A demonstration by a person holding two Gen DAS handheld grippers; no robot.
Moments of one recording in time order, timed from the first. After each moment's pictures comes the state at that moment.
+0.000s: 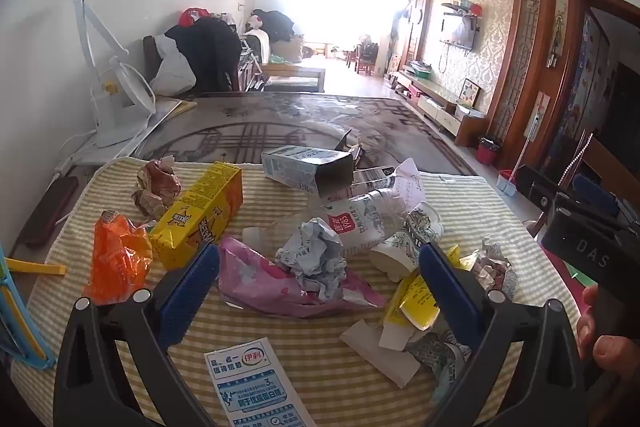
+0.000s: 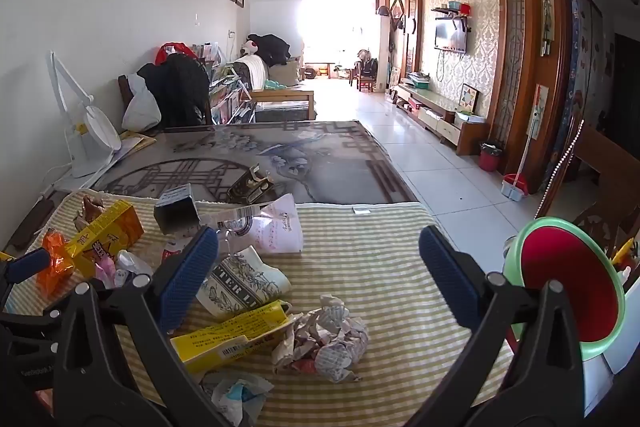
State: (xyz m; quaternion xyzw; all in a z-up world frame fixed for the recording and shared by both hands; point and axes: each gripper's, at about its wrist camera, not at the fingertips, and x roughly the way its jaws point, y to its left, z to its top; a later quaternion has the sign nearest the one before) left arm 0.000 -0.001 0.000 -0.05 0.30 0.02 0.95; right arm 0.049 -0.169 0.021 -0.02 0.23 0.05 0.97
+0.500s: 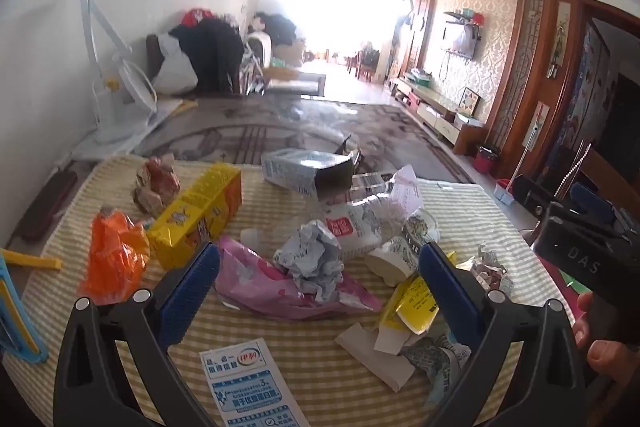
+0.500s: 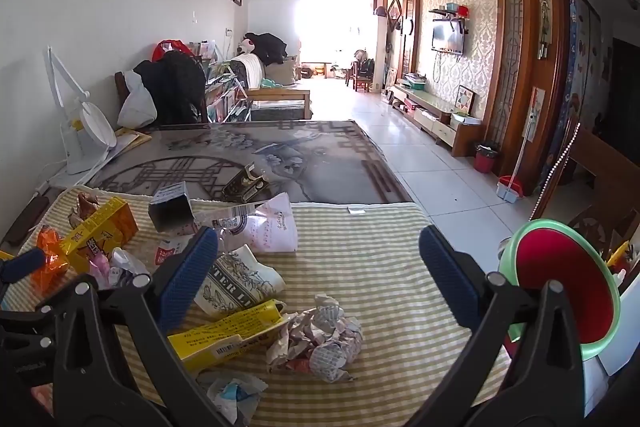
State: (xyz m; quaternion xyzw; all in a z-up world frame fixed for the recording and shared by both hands) left arm -0.005 0.000 0.001 -0.06 0.29 0.02 0.96; right arm 0.050 -0.173 0.020 -0.03 0.23 0.04 0.97
